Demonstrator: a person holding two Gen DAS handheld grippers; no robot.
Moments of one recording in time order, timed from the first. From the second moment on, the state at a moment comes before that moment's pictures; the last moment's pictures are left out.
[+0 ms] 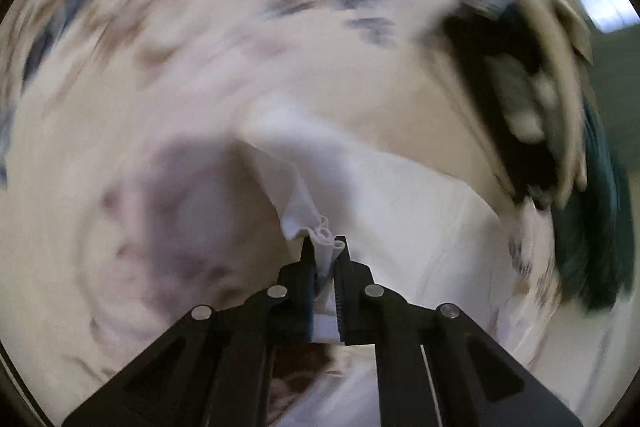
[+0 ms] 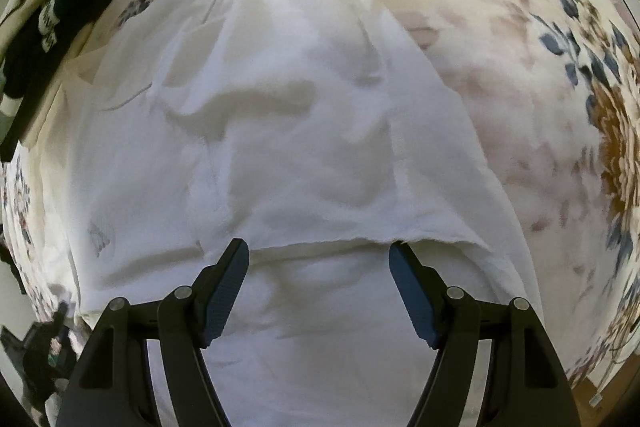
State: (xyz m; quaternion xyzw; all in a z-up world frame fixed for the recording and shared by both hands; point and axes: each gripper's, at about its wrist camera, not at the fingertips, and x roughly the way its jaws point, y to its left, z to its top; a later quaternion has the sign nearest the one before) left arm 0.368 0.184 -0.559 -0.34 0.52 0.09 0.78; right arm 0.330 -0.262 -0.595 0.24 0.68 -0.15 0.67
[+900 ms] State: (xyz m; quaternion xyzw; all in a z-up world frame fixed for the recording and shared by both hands) left arm 0.354 0.042 -0.559 -0.05 0.62 0.04 0.79; right arm 0.417 -0.283 -0.532 0.27 0.69 0.05 0.67
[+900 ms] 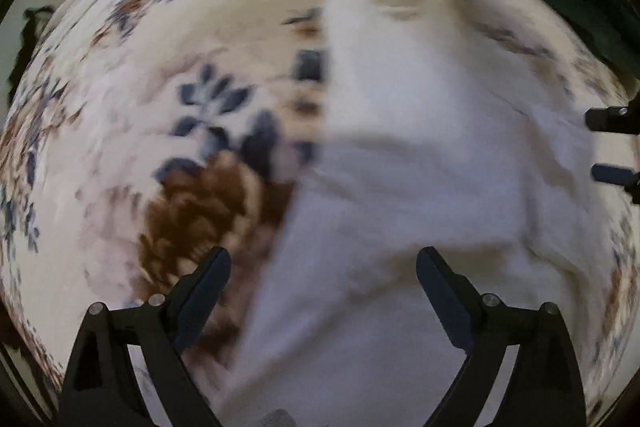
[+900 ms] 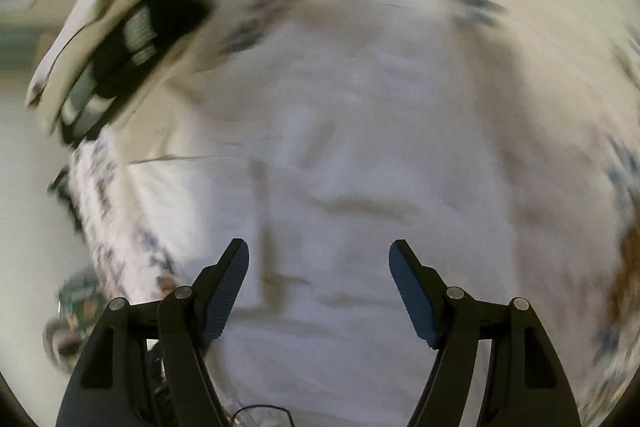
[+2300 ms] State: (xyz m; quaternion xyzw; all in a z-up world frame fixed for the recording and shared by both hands) left arm 0.454 0.074 -0.511 0.01 0.54 0.07 0.84; right arm 0.428 -0.307 -0.518 0.26 0.68 -0.01 0.69
